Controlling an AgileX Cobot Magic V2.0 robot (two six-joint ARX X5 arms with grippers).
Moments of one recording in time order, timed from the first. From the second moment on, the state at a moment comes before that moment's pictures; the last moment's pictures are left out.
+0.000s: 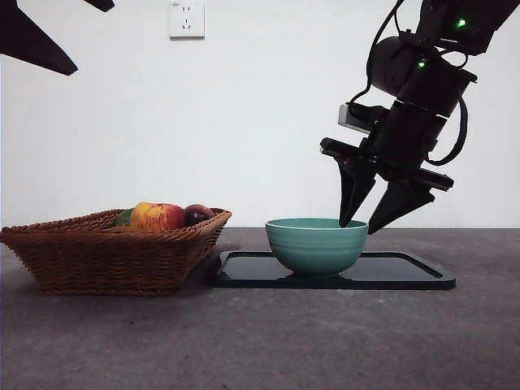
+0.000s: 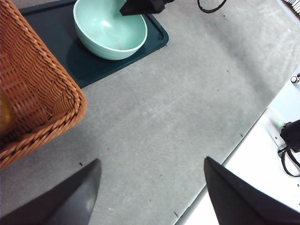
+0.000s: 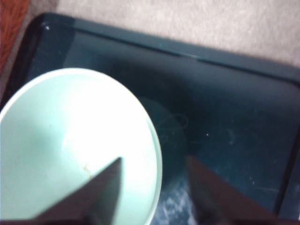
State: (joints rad) left arm -0.44 0.91 0.92 -0.76 0.50 -0.04; right arm 0.33 1.82 1.27 -0.45 -0.23 0.18
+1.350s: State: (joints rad) left arm -0.44 0.91 0.92 -0.78 0.50 -0.03; right arm 0.41 1.22 1.26 -0.82 -0.23 0.11
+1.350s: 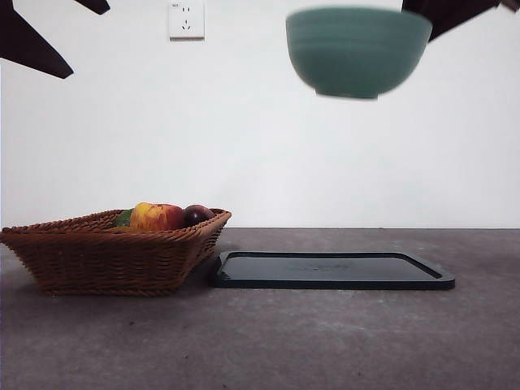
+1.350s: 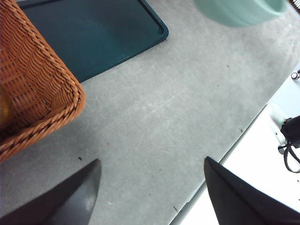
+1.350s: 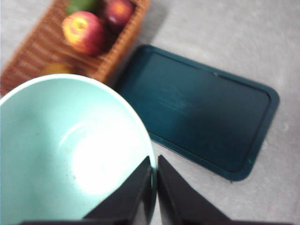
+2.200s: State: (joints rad) left arm -0.44 0.91 0.92 -0.78 0.50 -0.02; right arm 0.59 1.20 0.69 -0.38 -0.15 0.22
